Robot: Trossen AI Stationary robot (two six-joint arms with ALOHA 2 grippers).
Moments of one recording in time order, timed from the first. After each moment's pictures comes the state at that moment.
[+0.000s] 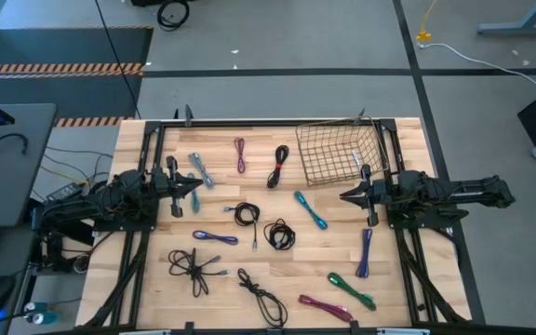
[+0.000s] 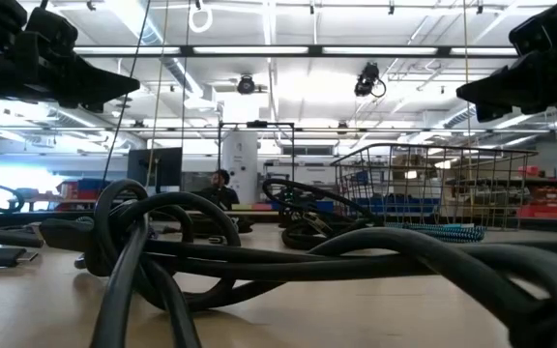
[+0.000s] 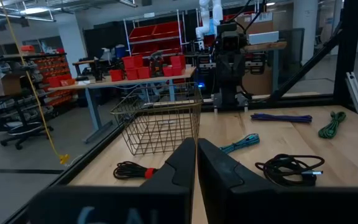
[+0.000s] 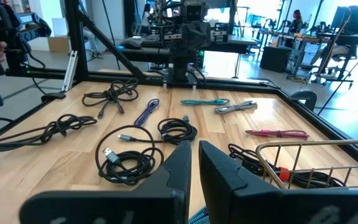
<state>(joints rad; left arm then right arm) 0.21 0.05 0.01 0.12 0.00 0.12 0.02 0.09 0.05 -0.03 0.01 -0.07</state>
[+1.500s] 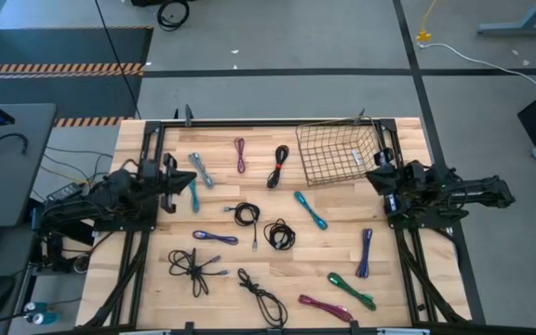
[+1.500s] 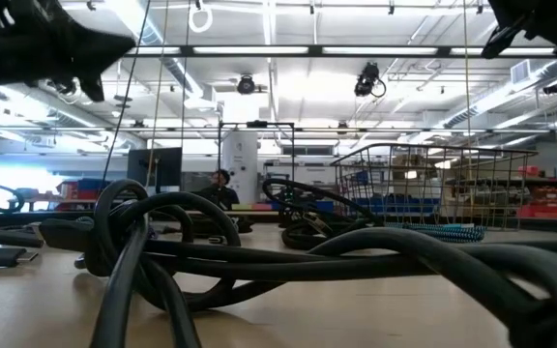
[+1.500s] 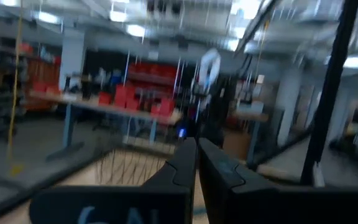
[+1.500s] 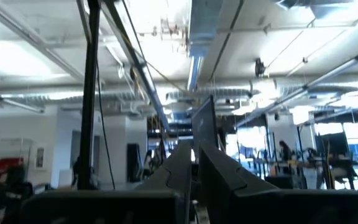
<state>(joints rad) 0.21 0.05 0.01 0.37 -0.01 -0.20 0.02 0.09 0.05 0.62 0.00 0.03</state>
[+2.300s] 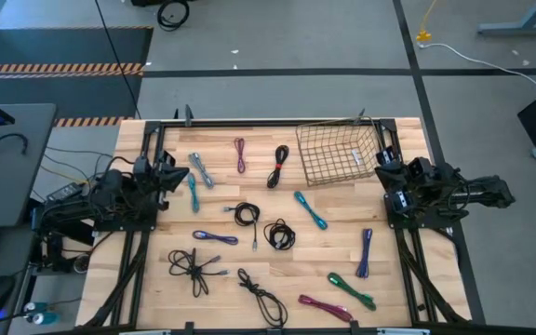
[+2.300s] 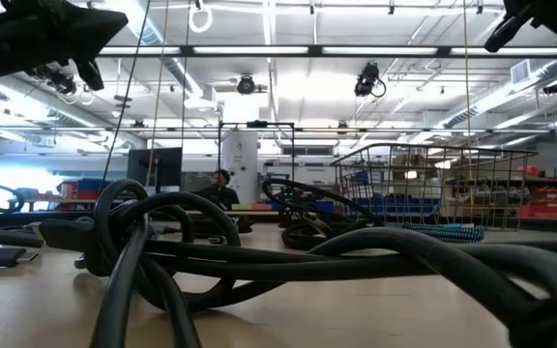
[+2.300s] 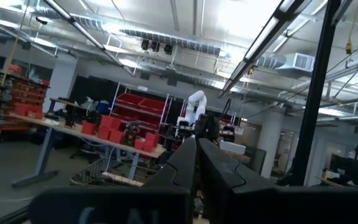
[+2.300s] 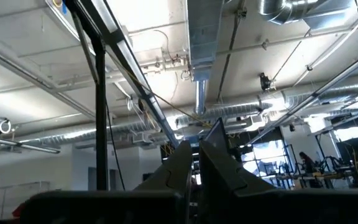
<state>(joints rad) 0.21 0.05 0.01 0.52 -0.01 -0.30 0.02 0.09 0.05 0.73 -0.01 0.15</state>
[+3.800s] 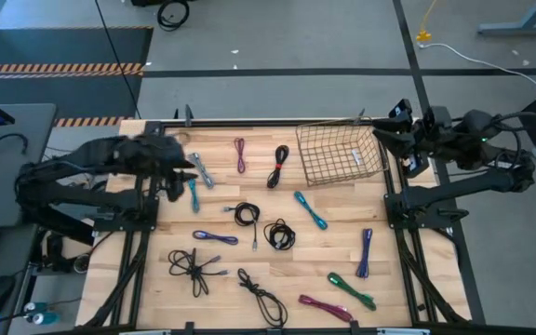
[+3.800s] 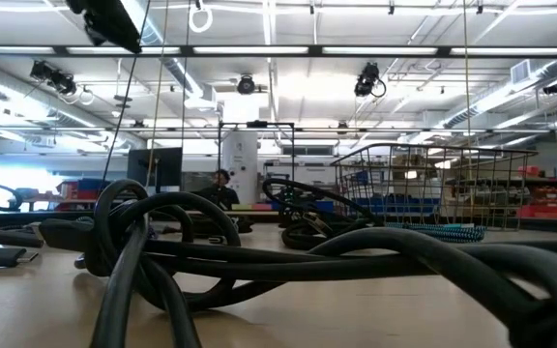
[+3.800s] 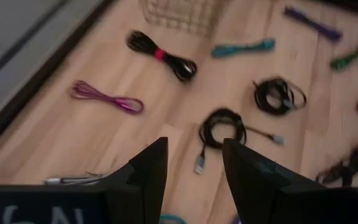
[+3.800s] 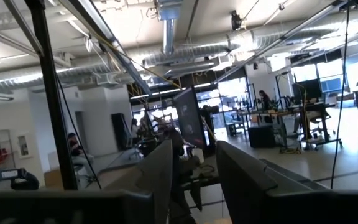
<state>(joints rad) 0.14 0.87 1.07 -0.97 -0.11 -0.20 0.02 0.65 1.01 -0.01 0.11 0.14</state>
